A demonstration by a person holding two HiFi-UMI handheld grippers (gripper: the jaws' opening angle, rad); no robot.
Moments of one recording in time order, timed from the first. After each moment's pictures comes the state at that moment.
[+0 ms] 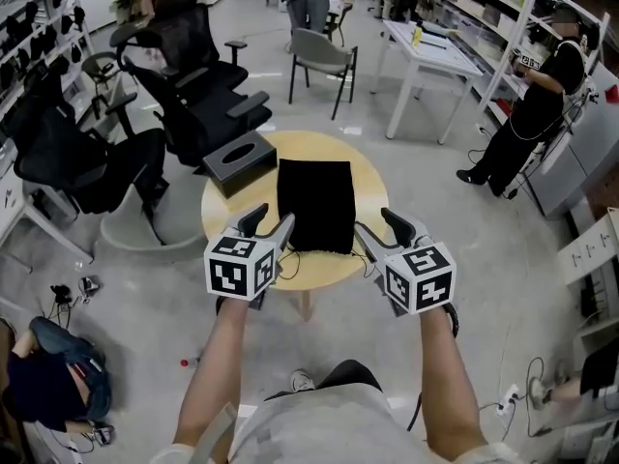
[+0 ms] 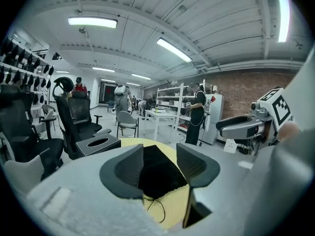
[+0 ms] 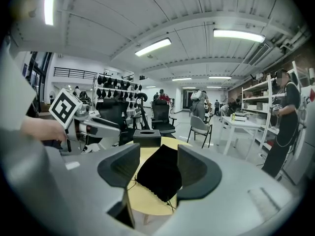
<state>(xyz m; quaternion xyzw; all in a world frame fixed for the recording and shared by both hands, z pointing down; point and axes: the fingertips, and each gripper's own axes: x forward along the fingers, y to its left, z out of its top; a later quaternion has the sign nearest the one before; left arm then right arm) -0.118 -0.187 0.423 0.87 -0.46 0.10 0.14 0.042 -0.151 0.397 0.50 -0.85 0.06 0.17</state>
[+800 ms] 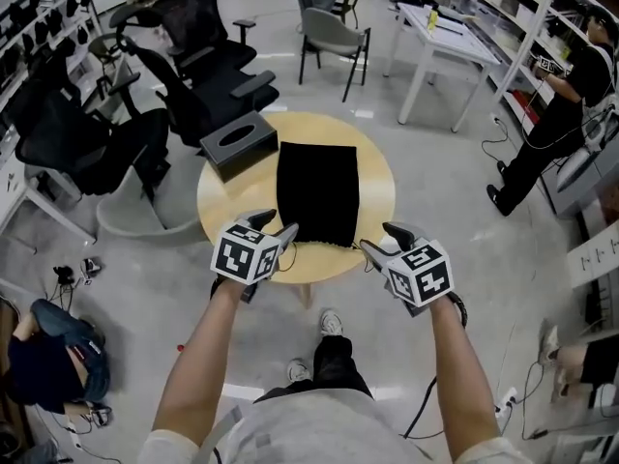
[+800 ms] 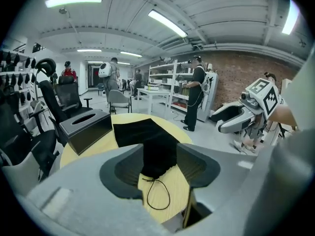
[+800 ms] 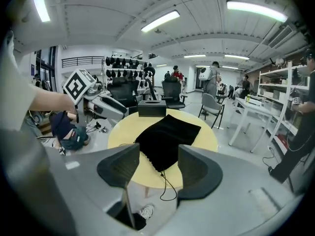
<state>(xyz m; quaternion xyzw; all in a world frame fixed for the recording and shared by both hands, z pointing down) -0.090 -0.198 0.521 0.87 -0.40 0.23 0.18 0.079 -0.160 0.511 0.42 -0.85 0.12 0.29</state>
